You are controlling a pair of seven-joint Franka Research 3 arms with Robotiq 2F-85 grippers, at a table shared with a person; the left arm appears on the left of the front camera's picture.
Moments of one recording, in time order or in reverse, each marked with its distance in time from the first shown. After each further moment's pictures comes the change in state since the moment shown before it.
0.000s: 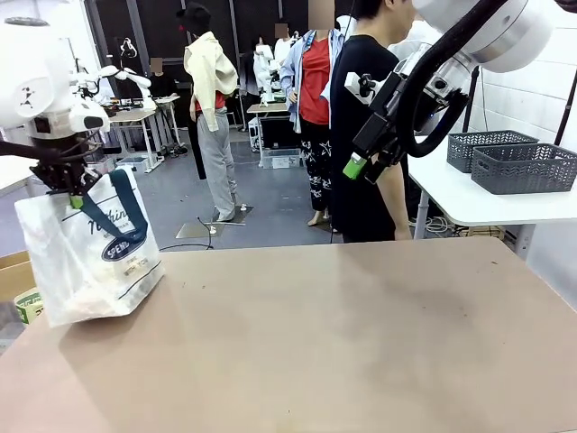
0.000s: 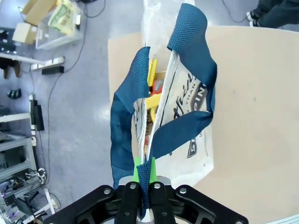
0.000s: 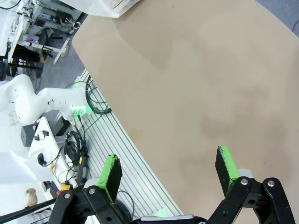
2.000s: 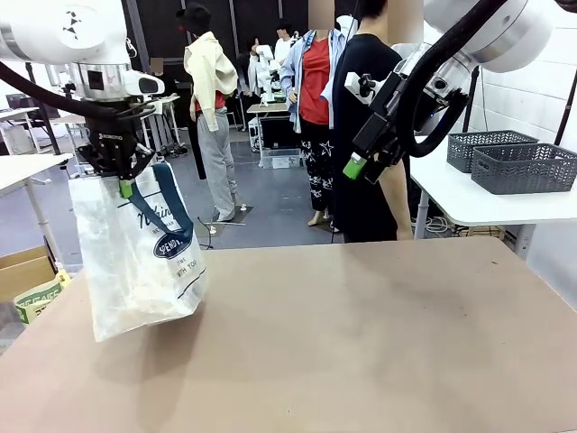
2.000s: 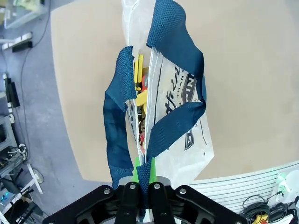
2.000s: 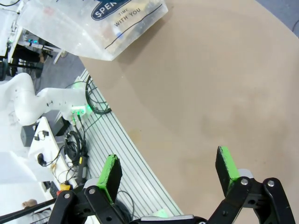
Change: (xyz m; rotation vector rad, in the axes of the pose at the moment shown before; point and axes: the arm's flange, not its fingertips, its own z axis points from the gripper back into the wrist) left arm -0.006 -0.113 0.094 -0.140 0.186 -0.034; right arm 0.000 0.000 0.000 0.000 0.000 0.000
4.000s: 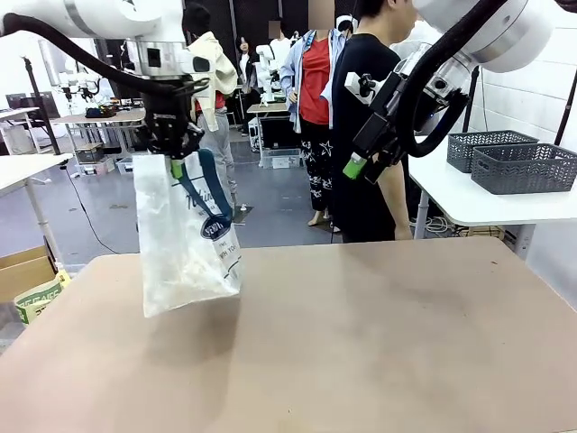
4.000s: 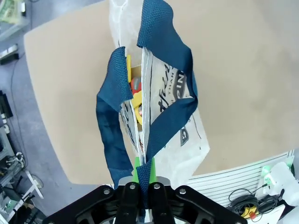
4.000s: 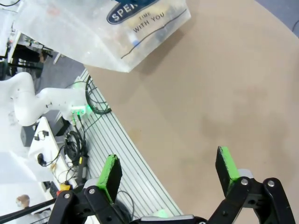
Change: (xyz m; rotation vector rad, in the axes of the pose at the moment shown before) left arm 0.050 -0.072 0.032 -0.053 0.026 -0.069; right arm 0.000 0.000 0.000 0.000 0.000 0.000
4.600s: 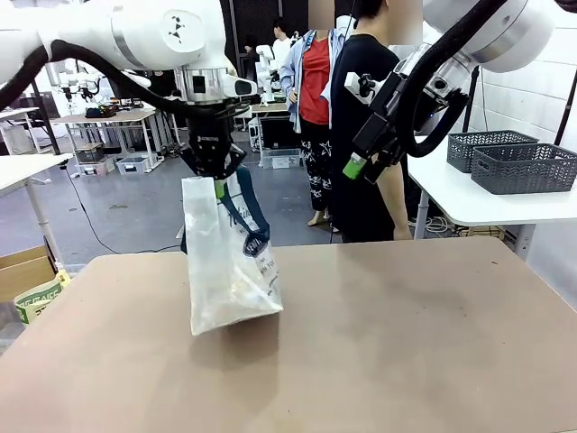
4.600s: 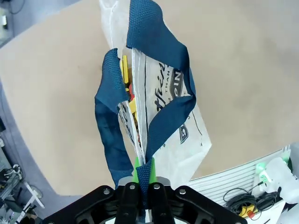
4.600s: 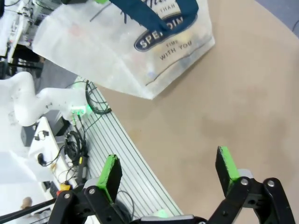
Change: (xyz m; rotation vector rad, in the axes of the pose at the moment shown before) left arm 0.013 -0.069 -0.032 -0.038 0.002 -0.080; right arm 0.000 0.000 0.000 0.000 0.000 0.000
